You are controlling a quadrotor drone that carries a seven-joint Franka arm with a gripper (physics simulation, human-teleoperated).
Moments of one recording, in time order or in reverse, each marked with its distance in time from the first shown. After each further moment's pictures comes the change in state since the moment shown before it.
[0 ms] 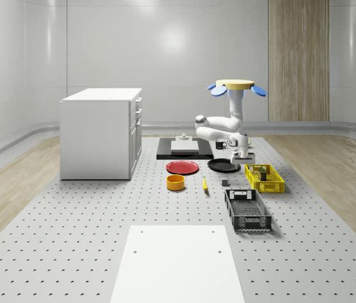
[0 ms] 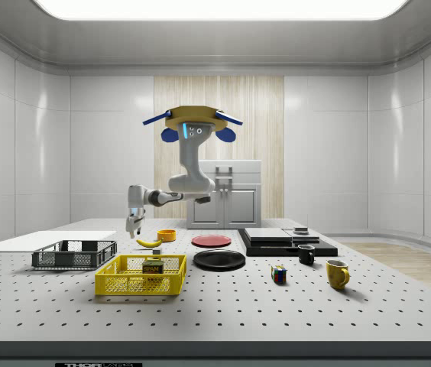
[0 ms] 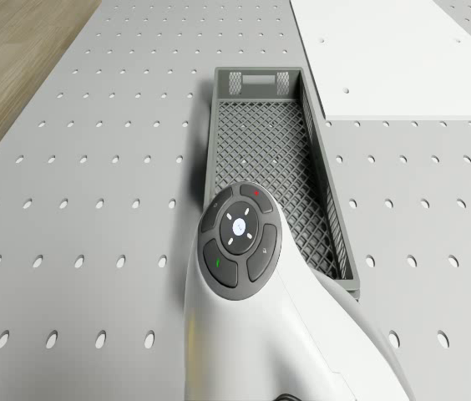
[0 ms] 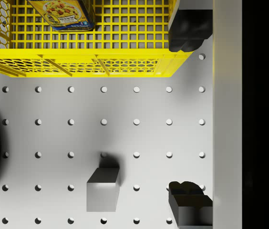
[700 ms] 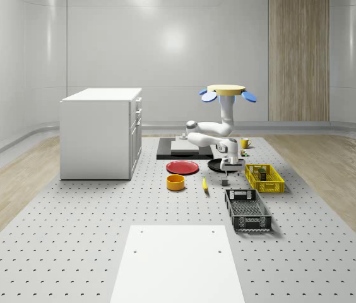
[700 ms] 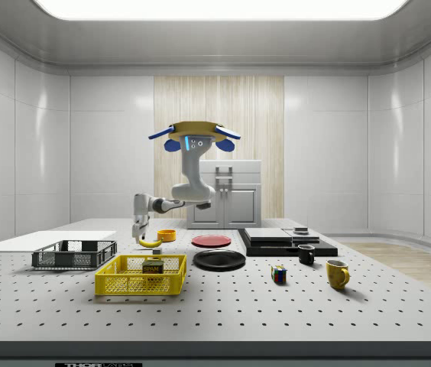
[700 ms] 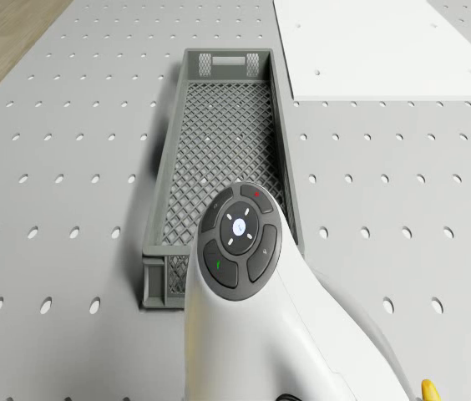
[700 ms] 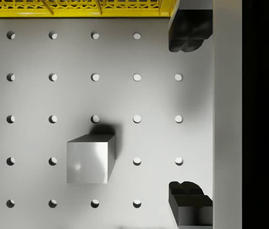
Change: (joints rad) arm -0.001 -0.003 0.000 0.000 0.001 0.003 0.001
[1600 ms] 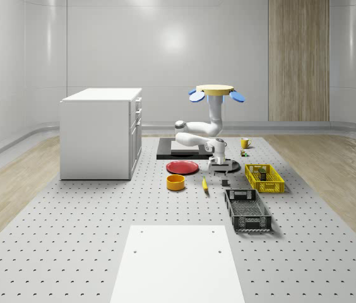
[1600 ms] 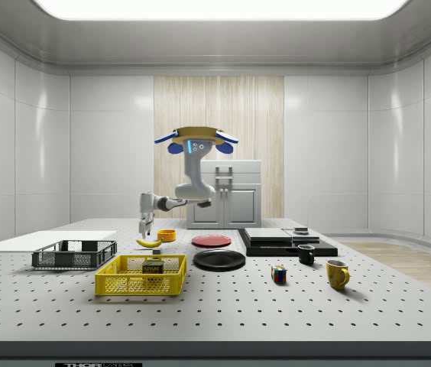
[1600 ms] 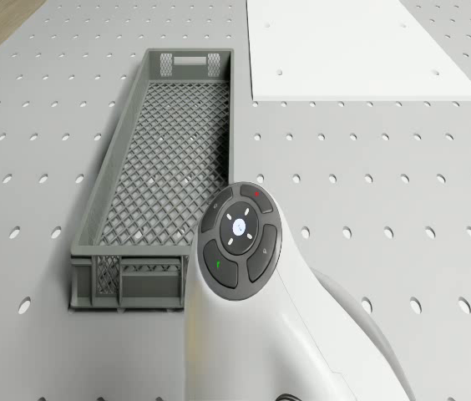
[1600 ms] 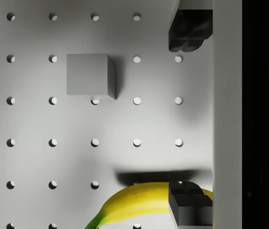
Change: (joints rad) arm -0.001 -0.003 0.000 0.000 0.001 0.003 0.001
